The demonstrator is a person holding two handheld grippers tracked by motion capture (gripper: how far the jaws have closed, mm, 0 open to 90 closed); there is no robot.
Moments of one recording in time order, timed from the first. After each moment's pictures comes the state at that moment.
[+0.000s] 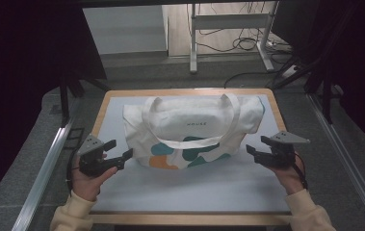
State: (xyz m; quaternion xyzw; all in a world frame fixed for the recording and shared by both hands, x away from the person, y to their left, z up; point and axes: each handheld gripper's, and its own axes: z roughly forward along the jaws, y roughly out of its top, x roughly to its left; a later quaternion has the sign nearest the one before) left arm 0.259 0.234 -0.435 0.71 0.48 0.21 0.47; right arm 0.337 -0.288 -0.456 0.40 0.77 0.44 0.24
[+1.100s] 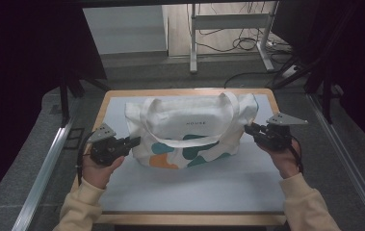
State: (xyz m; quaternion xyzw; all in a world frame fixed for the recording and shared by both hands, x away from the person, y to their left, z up) left arm 0.283 0.214 -0.421 0.74 0.42 0.18 0.49; right arm 0.364 -0.270 -0.418 0.36 0.77 0.47 0.24
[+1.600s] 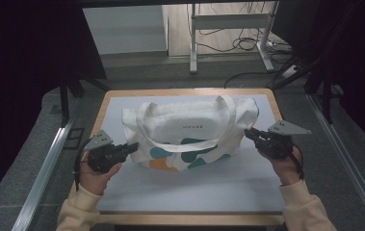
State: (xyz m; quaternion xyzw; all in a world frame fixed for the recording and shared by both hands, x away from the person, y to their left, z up) left arm 0.269 0.220 -0.432 0.75 0.41 0.17 0.50; right arm 0.342 -0.270 -0.422 0.33 0.76 0.49 0.25
